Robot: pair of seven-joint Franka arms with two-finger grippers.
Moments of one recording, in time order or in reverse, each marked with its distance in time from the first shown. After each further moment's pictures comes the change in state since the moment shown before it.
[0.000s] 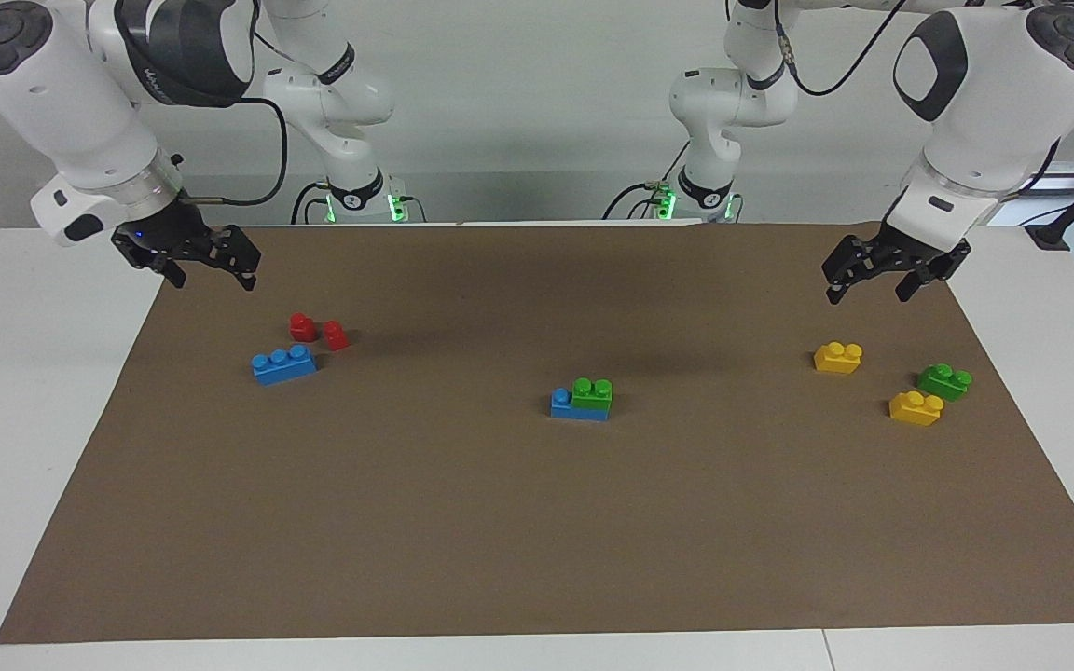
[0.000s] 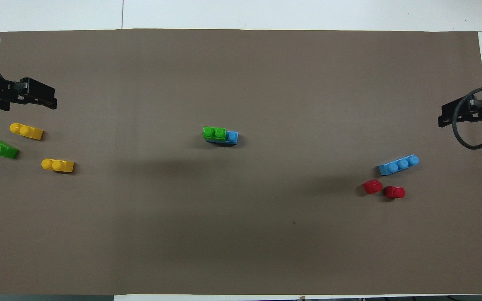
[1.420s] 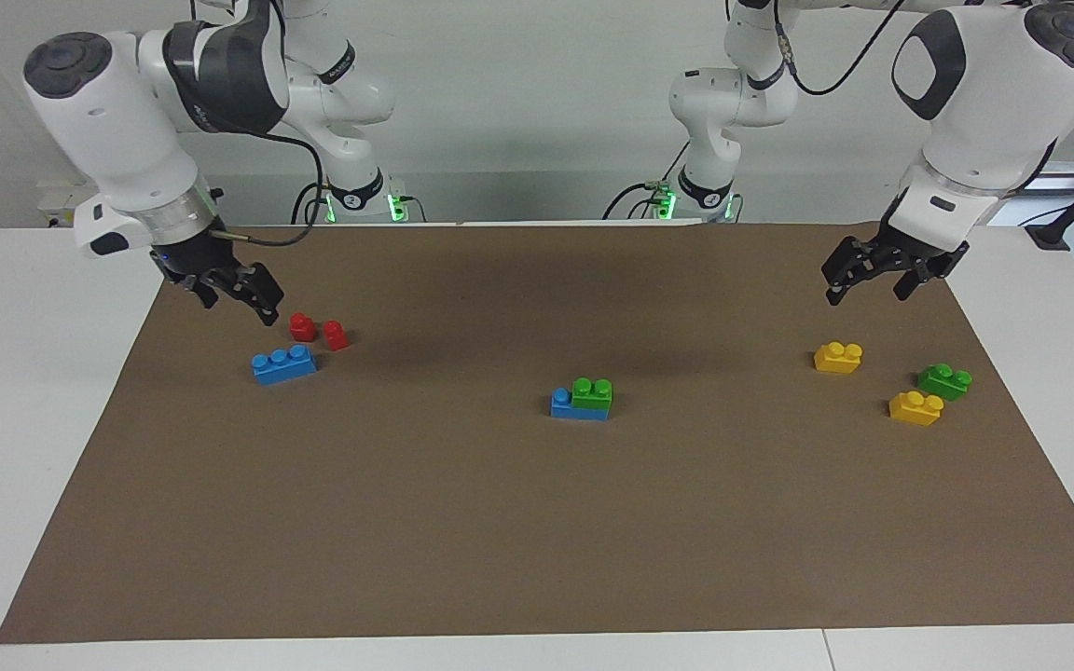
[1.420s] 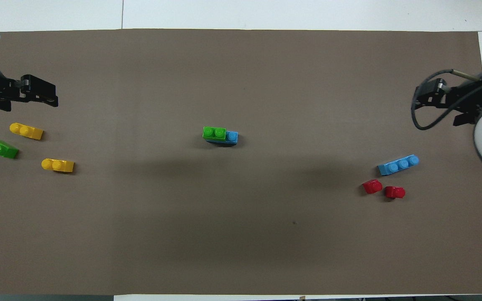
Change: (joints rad) left arm -0.002 -0.002 -0.012 0.000 -0.004 0.014 -0.147; right arm 0.090 0.007 0.015 -0.098 0.010 0.202 0.504
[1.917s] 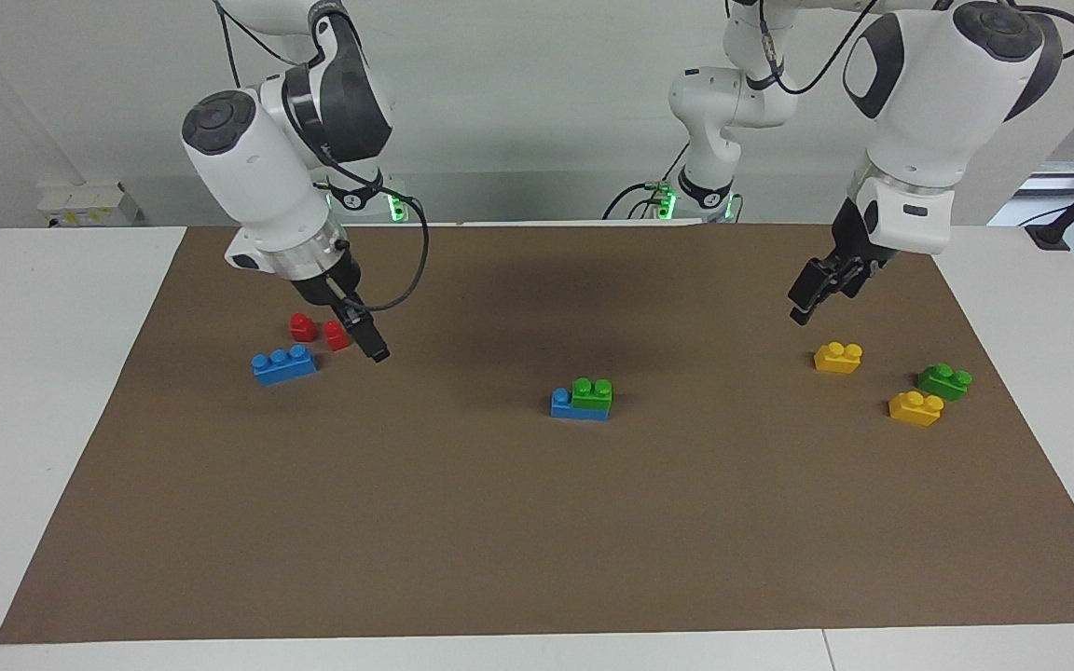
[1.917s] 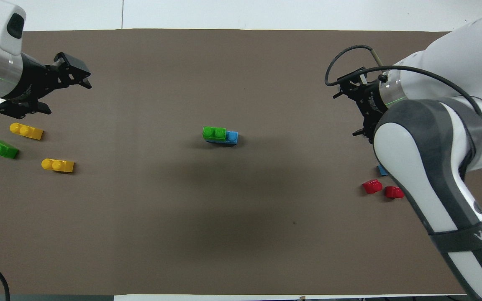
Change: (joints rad) left arm -0.089 -0.011 -0.023 -0.041 -0.004 0.098 -0.541; right arm 0.167 0.079 0.006 -0.040 0.197 0.164 0.767
